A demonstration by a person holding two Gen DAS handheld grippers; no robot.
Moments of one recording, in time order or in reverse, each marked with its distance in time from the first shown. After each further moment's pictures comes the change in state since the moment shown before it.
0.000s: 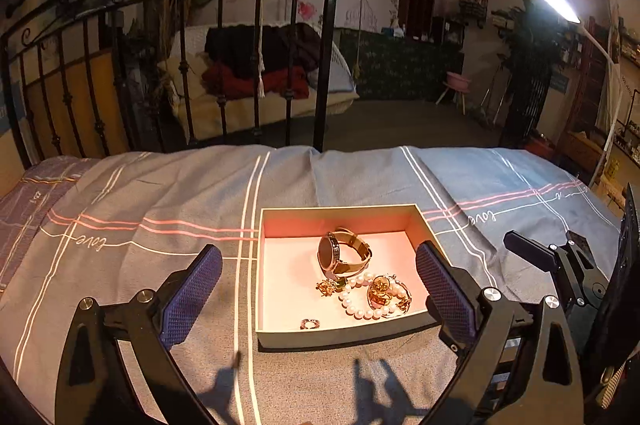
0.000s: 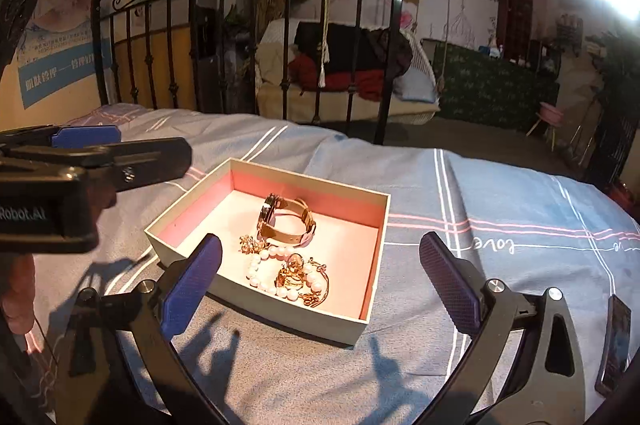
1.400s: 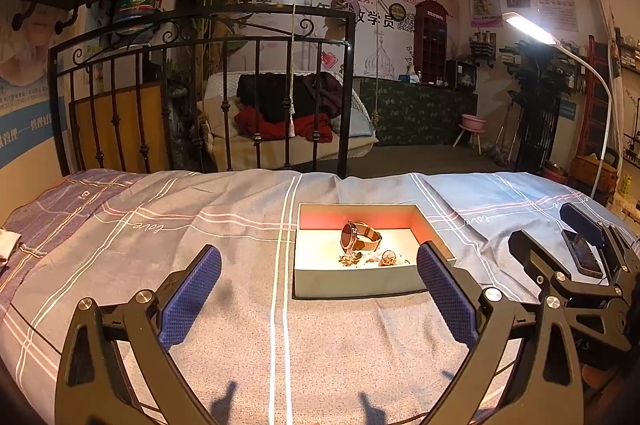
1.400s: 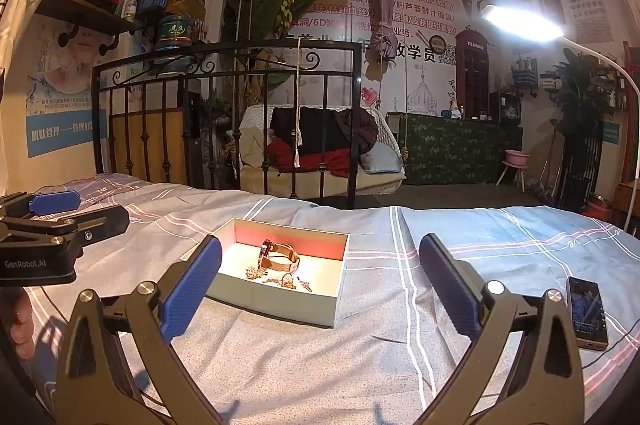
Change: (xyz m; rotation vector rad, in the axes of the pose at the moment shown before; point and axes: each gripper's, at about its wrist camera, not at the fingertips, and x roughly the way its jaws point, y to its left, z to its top) left arm -0.088 -0.008 -0.065 -0.008 -0.169 0.091; right arm -0.111 -0.004 -0.034 0.053 -0.251 -0.069
